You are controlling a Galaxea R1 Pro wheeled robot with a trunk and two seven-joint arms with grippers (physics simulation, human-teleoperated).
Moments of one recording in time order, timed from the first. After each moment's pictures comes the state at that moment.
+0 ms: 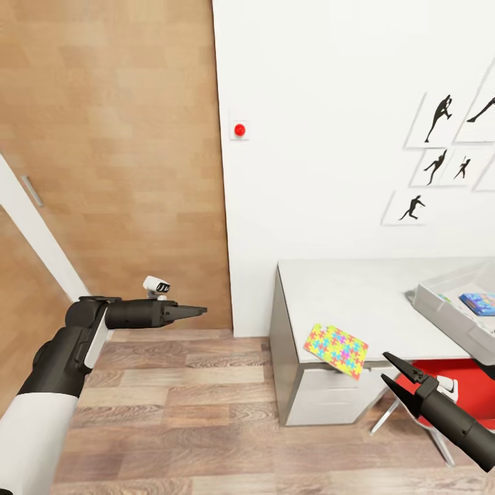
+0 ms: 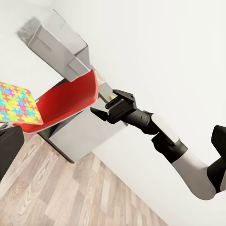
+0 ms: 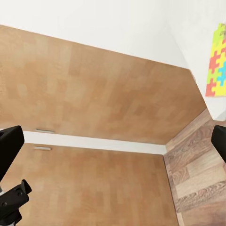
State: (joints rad) left arm -0.75 0.20 0.01 -1.25 0.13 1.02 -1.57; right arm -0.05 -0.20 -0.49 -1.53 -1.24 0.91 0.40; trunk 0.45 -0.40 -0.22
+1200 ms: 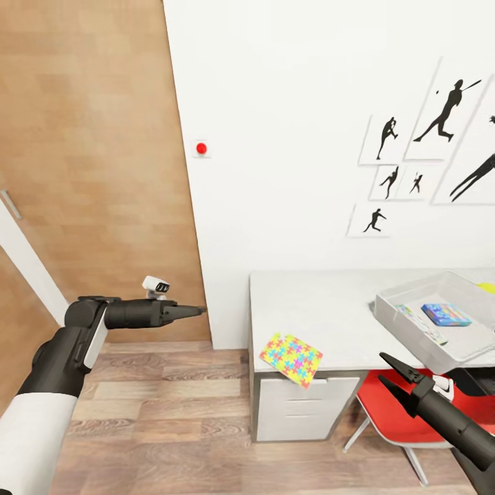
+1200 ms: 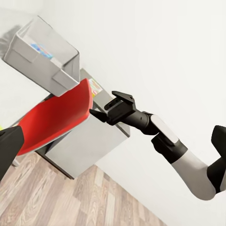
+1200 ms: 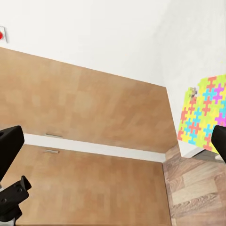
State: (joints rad) left arm -0.75 0.20 0.01 -1.25 0.13 1.02 -1.57; right arm -0.05 -0.20 -0.47 -1.53 -1.24 0.91 0.40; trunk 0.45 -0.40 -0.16
